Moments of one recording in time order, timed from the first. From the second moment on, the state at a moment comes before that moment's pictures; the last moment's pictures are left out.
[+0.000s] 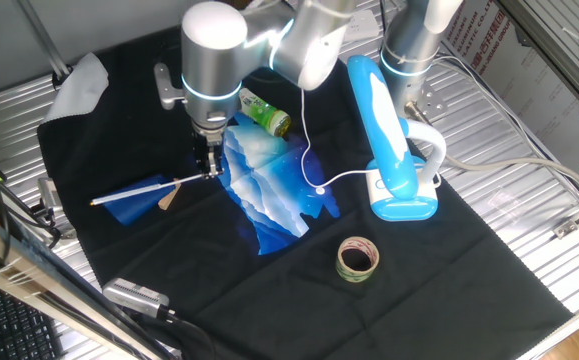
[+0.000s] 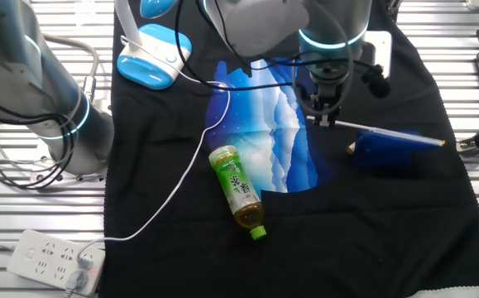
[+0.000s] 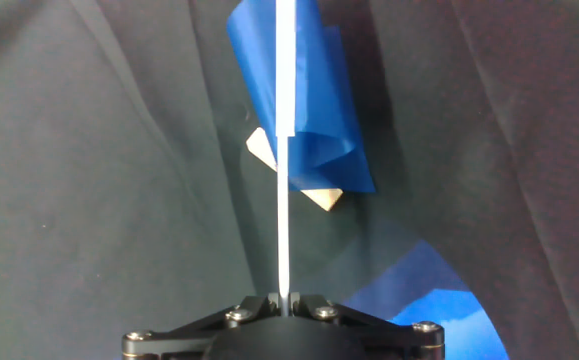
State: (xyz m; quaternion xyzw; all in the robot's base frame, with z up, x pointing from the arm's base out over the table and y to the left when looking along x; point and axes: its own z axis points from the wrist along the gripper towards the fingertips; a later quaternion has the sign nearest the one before) arm 0.550 0.026 0.063 0.09 0.99 0.00 0.09
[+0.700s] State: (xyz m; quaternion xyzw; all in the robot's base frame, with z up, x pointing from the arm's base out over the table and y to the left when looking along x) arm 0.553 0.023 0.048 0.09 0.99 -0.01 0.10
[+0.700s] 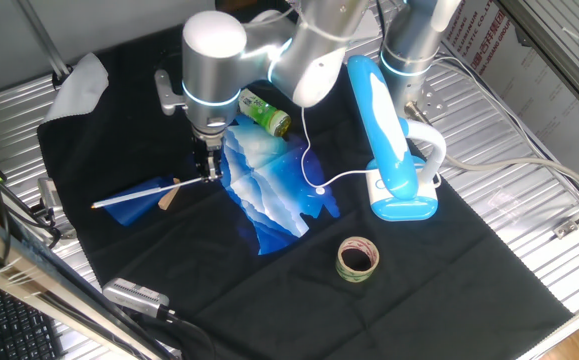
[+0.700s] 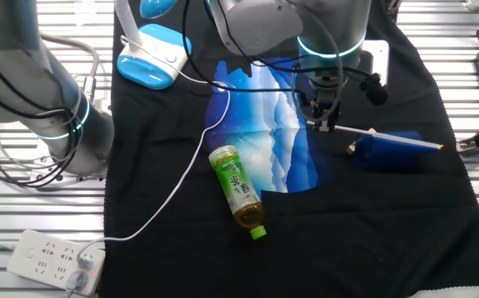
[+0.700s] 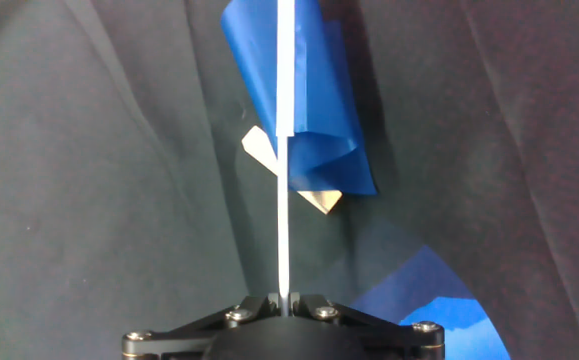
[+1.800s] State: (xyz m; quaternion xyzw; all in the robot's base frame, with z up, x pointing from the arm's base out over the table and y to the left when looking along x) arm 0.553 0.024 0.049 0.07 0.99 0.00 0.10
